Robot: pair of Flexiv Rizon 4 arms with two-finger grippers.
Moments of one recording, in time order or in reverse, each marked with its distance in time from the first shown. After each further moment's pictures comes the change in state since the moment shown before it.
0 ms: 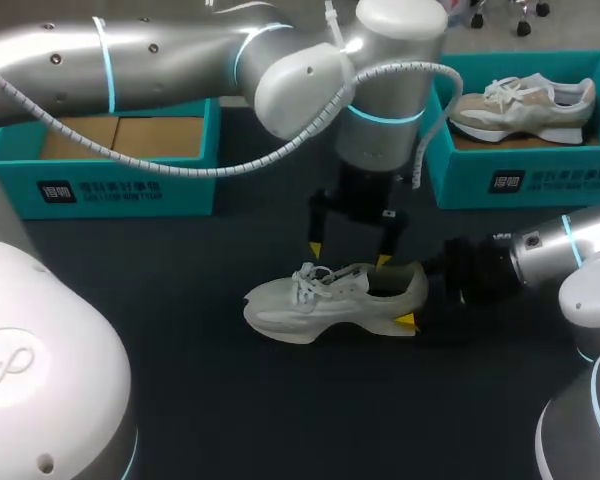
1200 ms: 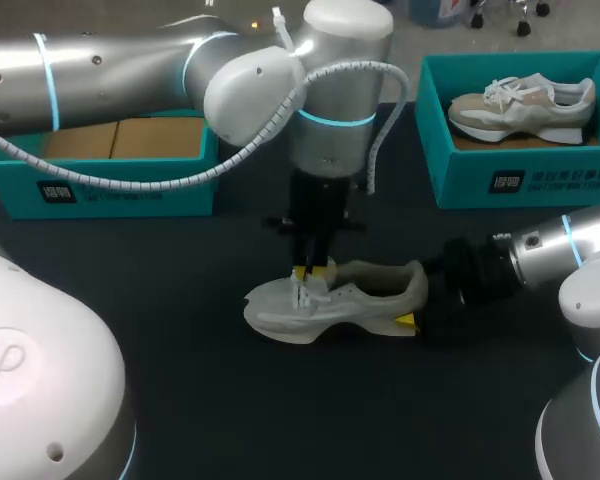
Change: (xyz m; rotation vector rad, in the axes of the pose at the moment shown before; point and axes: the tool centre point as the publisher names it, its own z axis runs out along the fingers) left arm -0.060 0.044 0.008 -0.114 0.007 -0.222; right arm 0.000 0.000 0.000 0.000 0.000 0.000
